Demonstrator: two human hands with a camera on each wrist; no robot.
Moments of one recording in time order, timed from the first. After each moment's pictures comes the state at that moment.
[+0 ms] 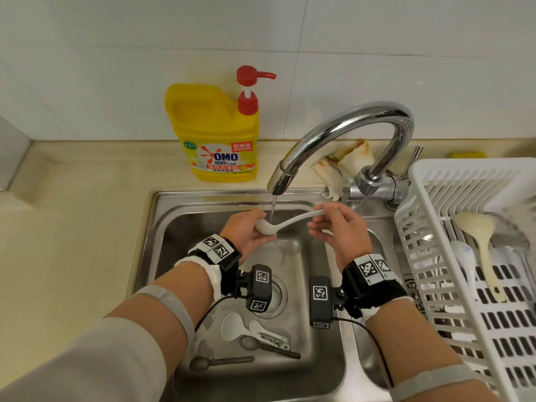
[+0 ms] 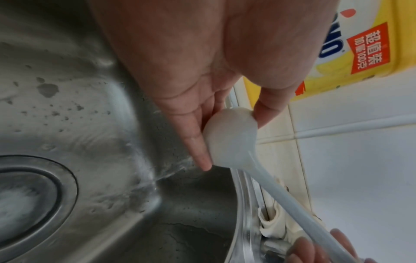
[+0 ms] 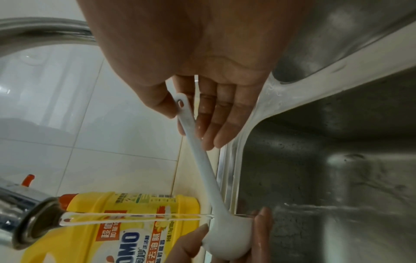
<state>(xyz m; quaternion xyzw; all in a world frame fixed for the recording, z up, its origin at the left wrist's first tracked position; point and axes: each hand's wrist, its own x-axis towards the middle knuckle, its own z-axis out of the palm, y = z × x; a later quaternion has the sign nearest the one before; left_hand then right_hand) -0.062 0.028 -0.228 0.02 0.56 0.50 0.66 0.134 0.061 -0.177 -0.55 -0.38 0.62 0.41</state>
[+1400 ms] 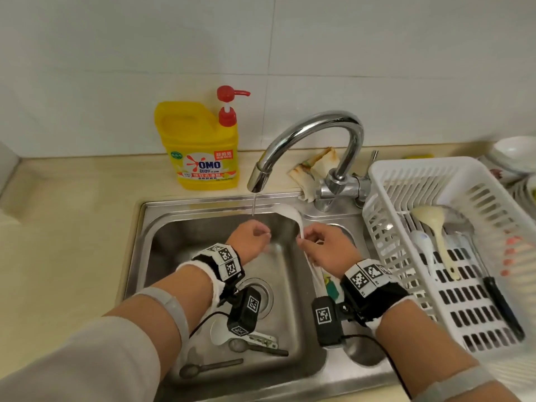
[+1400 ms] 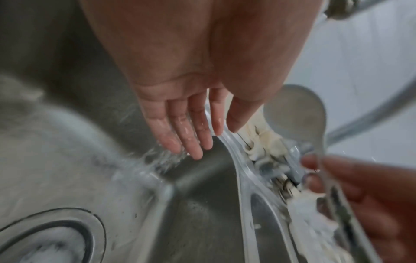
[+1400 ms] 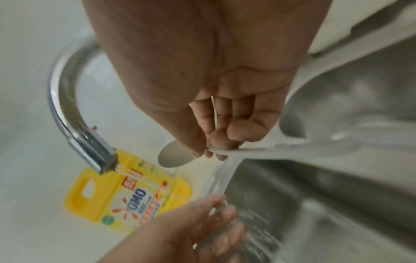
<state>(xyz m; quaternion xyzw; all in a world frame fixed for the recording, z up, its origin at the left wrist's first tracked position) -0.030 0.006 -0.215 0.46 0.68 0.29 0.50 0.174 0.022 -0.161 -0.58 -0.65 0.46 0.18</state>
